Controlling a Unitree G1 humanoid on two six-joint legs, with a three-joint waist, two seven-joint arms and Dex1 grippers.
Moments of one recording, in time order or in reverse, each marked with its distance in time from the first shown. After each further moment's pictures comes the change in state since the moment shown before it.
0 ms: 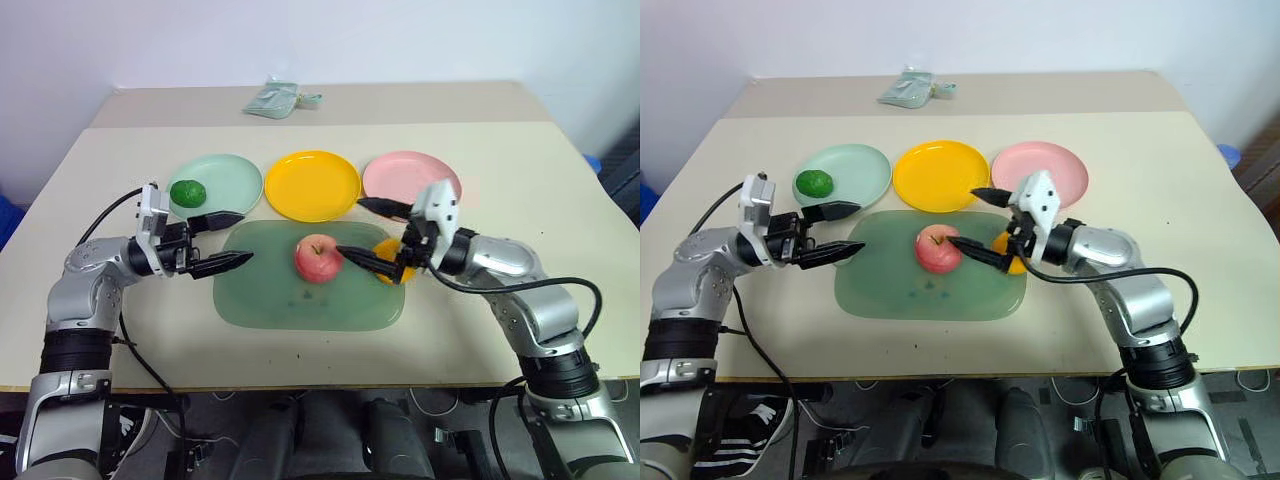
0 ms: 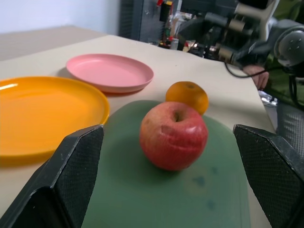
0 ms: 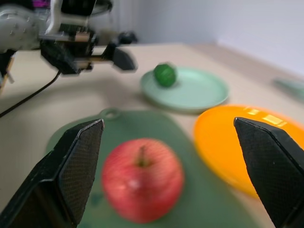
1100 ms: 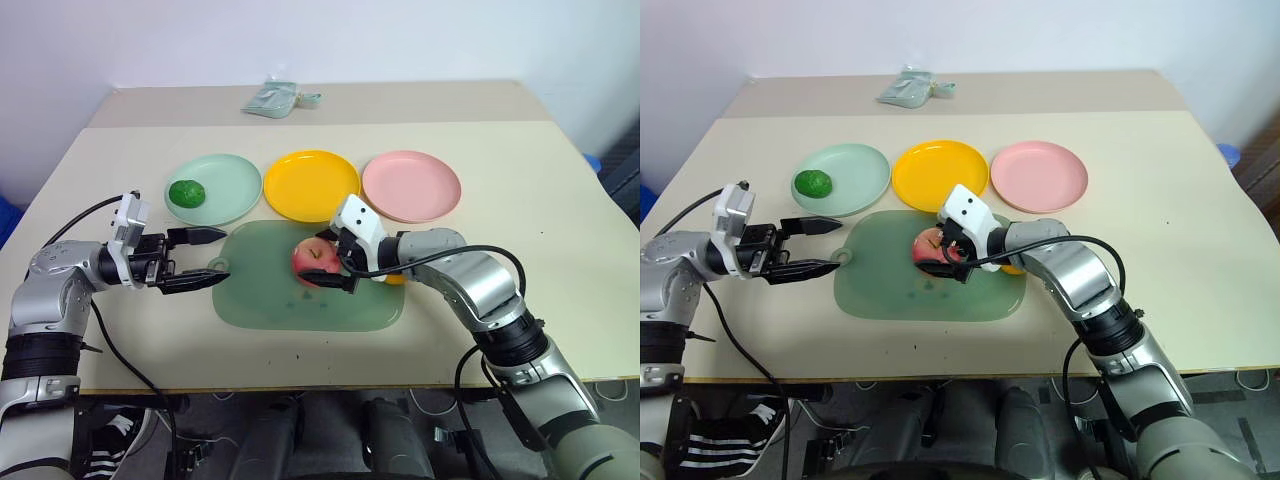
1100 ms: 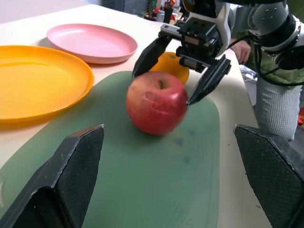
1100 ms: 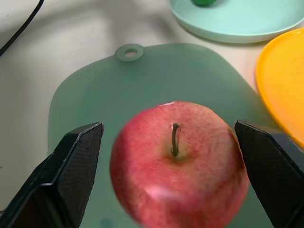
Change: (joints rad) left arm 0.039 0.122 0.000 0.015 0.005 0.024 -0.129; right arm -0.225 0.078 0.239 0.096 -0.141 0.356 -0.043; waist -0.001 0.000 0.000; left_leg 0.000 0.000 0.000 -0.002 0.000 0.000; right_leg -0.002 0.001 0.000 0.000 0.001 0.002
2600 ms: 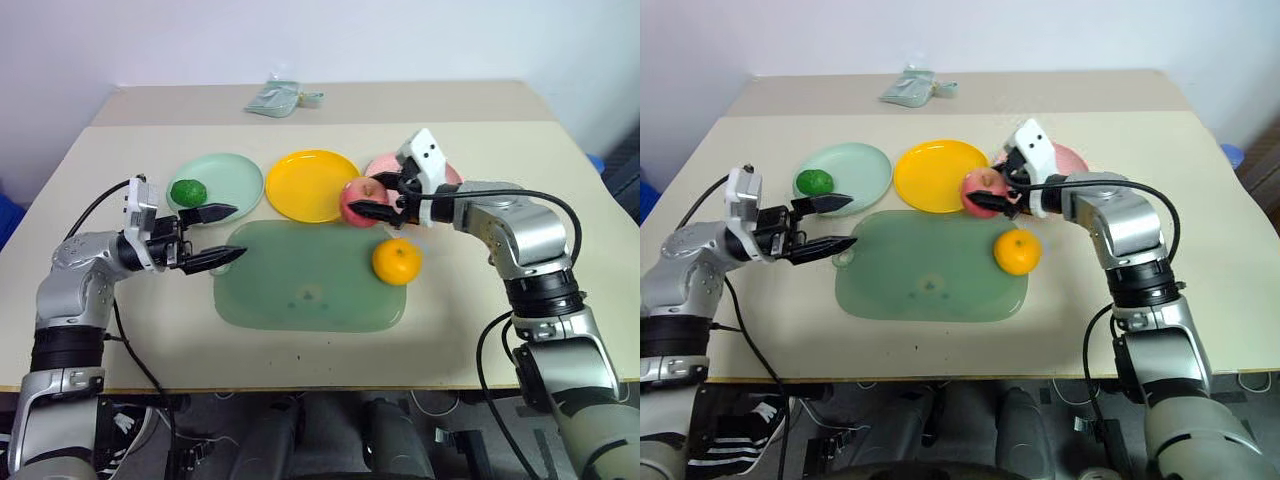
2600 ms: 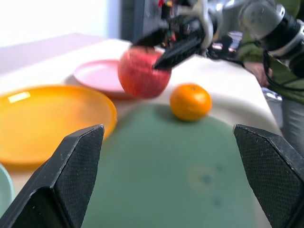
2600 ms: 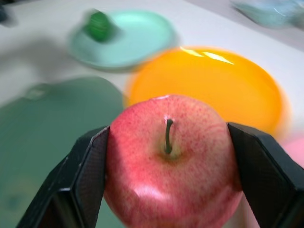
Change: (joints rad) left arm -0.052 -0.109 0.019 -0.017 -0.021 -0.058 0.142; right arm -0.164 -0.104 -0.270 0.391 -0.022 -0.130 0.053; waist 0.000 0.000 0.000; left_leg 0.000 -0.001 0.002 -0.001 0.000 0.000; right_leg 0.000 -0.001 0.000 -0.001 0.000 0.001
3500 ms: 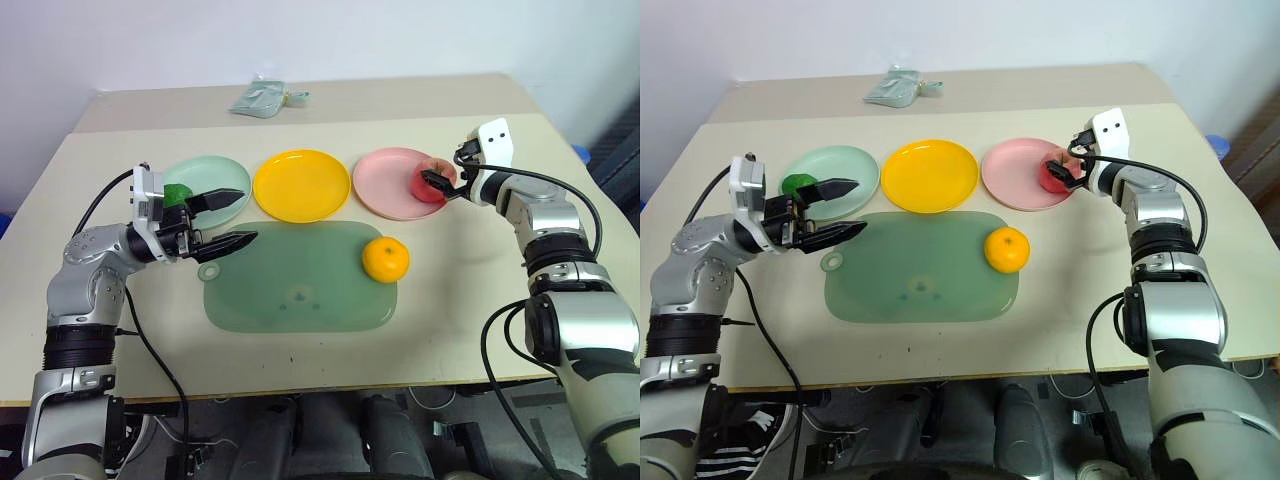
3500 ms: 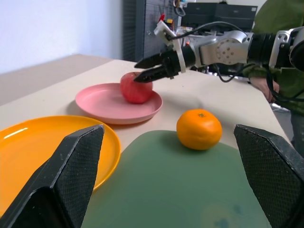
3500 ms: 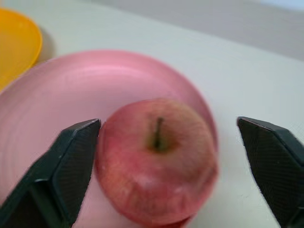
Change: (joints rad) left arm -0.013 -0.038 0.001 -0.072 -0.025 0.018 0.083; right arm -0.239 -0.026 -0.136 0.855 -0.175 -0.549 -0.178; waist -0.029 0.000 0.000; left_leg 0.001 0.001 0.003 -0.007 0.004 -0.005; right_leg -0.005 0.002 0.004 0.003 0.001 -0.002
